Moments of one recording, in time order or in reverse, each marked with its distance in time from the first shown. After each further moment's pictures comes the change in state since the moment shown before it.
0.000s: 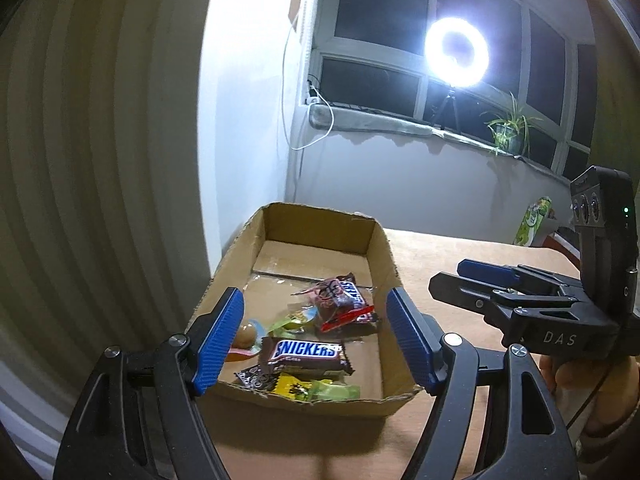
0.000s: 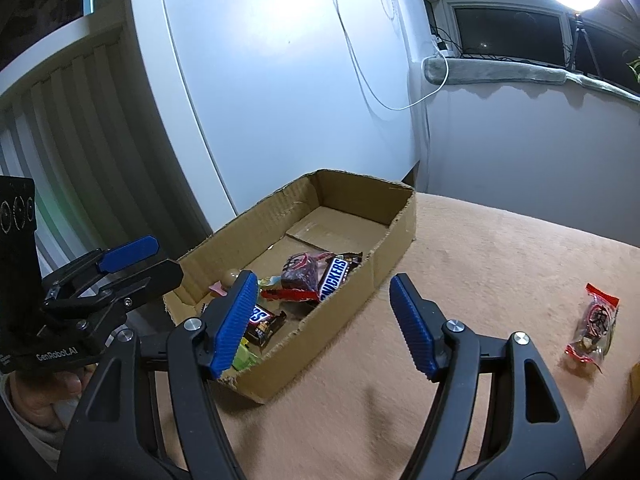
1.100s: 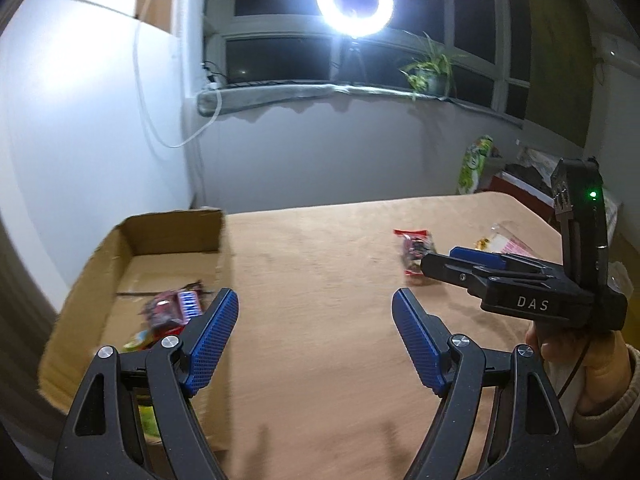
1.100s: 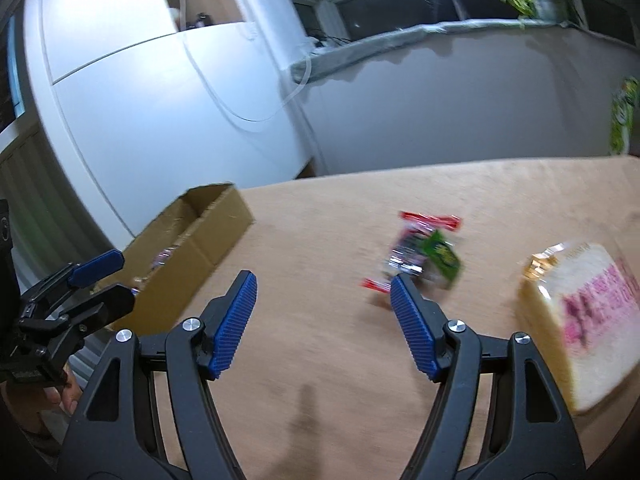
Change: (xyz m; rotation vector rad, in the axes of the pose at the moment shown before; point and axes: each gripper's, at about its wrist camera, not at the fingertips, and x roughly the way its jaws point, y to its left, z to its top) left arm 0.039 -0.137 0.000 0.217 0.103 -0.175; right arm -0.083 -0.154 -0.060 0.279 -0.042 -0.180
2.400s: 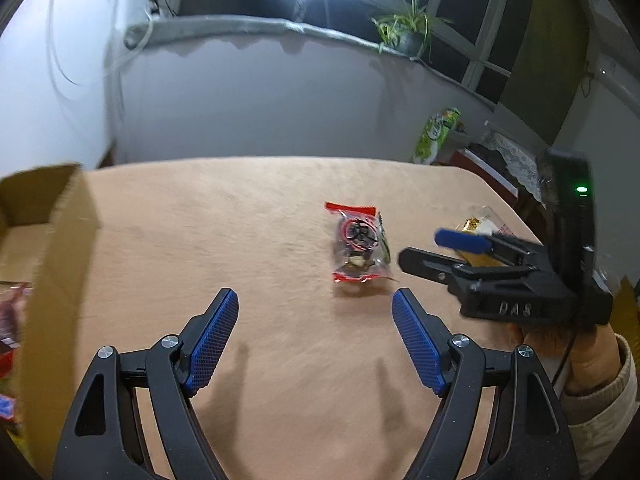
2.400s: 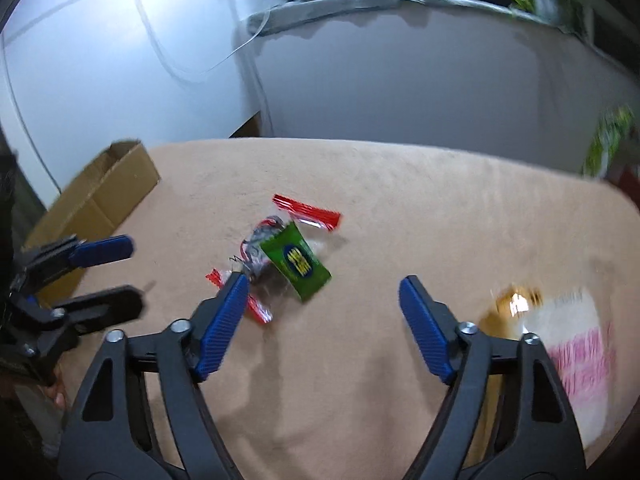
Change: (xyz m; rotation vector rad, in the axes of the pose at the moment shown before) left arm 0.108 -0.037 0.012 -0.094 0.198 -0.235; right arm 0.032 -0.072 0.027 -0.154 0.180 -0.154
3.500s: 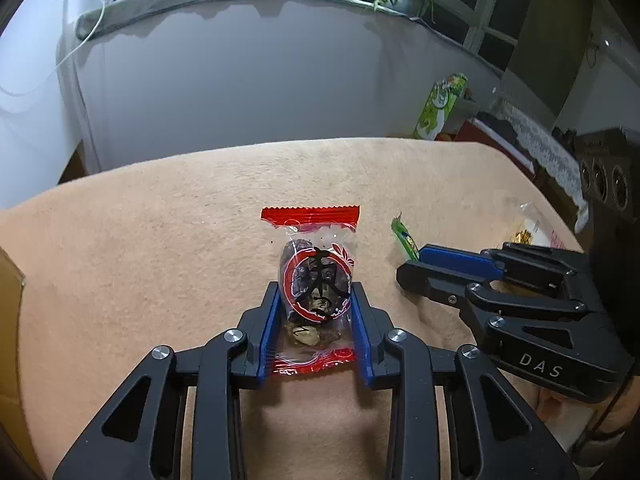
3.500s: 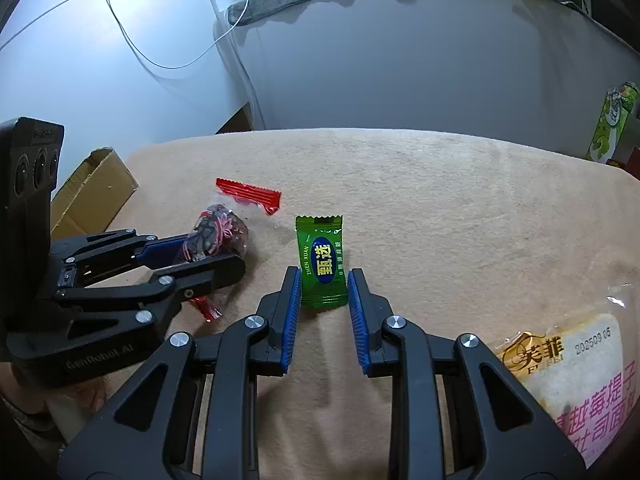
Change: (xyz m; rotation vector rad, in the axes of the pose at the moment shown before) left arm 0.085 -0.010 0.033 0.053 0.090 0.011; right arm 0.028 -0.024 0.010 0.083 0.046 0.022
